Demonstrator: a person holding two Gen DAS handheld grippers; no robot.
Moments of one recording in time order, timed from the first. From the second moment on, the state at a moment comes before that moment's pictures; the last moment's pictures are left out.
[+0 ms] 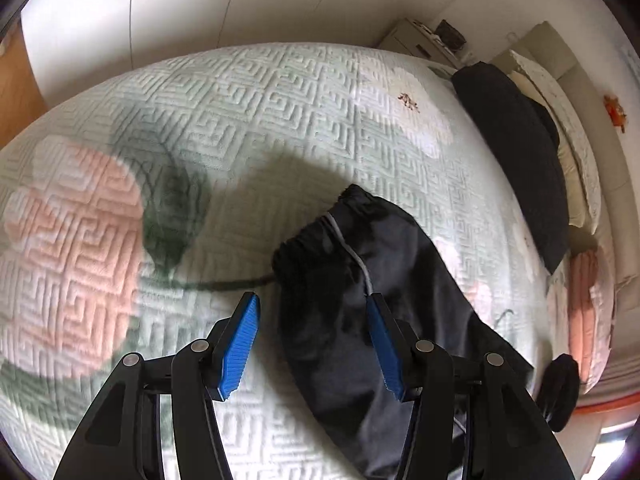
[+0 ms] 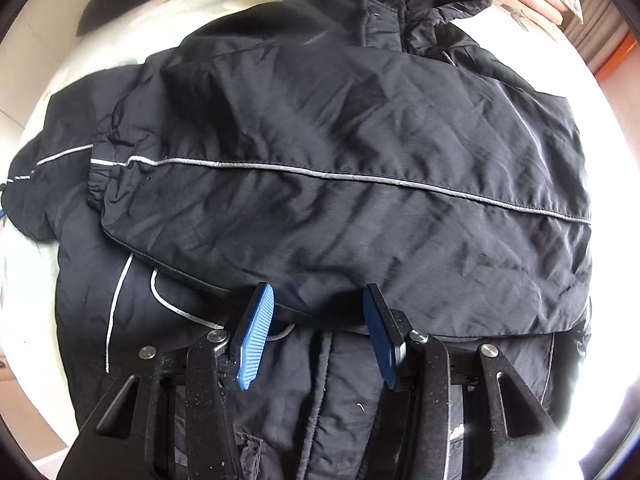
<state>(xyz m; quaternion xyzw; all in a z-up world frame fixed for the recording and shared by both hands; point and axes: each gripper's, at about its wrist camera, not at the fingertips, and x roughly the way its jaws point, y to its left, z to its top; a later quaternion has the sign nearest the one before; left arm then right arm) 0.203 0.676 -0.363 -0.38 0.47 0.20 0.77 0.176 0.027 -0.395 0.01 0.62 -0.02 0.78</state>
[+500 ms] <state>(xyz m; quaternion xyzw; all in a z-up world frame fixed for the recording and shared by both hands) 0.217 0.639 -0.339 -0.28 0.46 0.16 0.83 0.179 0.039 -0.399 -0.02 0.62 -0.02 0.78</state>
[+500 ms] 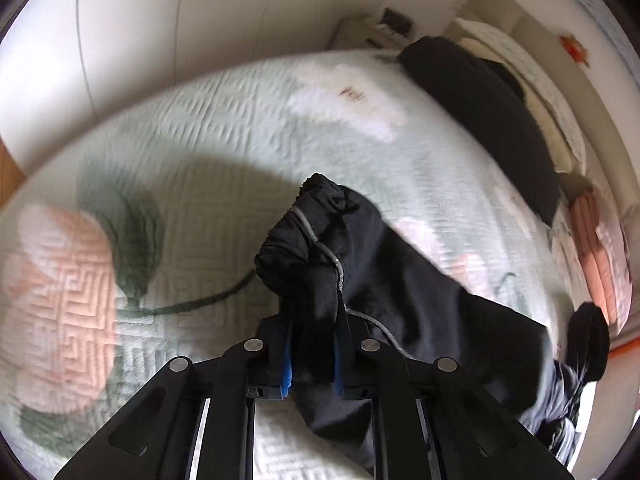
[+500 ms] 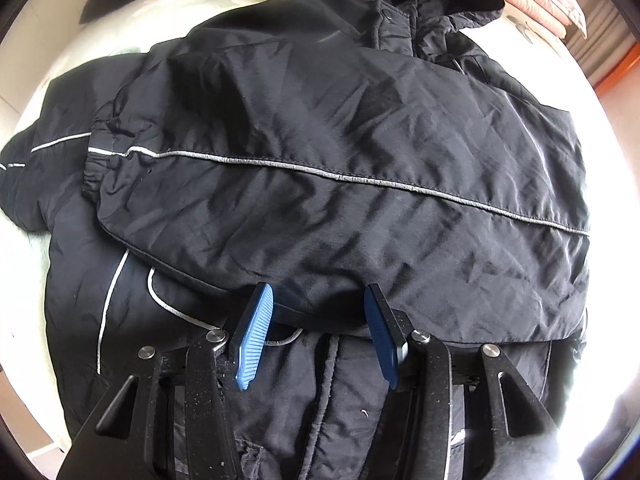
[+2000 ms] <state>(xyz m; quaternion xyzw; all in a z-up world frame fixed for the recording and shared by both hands) 0.168 0.122 -0.284 -0.15 0.56 -0.31 0.75 0.165 -0.114 -0.365 0.15 0.57 0.08 0.80</state>
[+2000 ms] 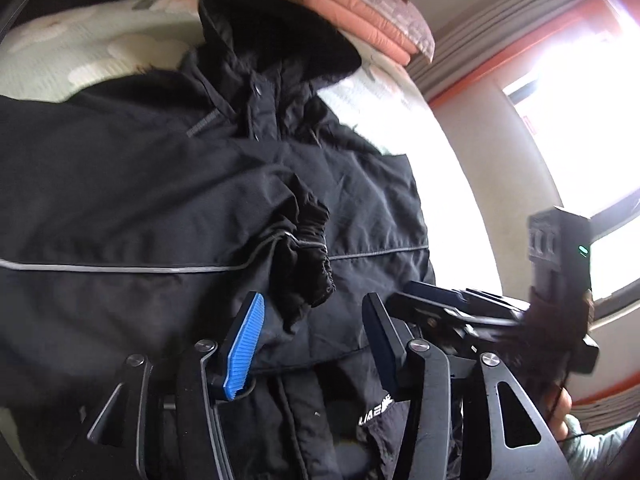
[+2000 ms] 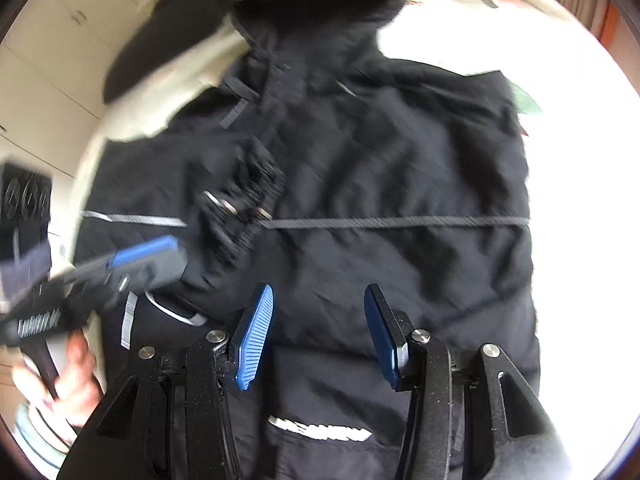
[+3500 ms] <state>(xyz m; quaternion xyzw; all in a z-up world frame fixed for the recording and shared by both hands) 0.192 0.156 -0.263 0.01 0.53 -0.17 0.83 0.149 -0.193 -0.318 0.11 0.54 -0.03 0.84</state>
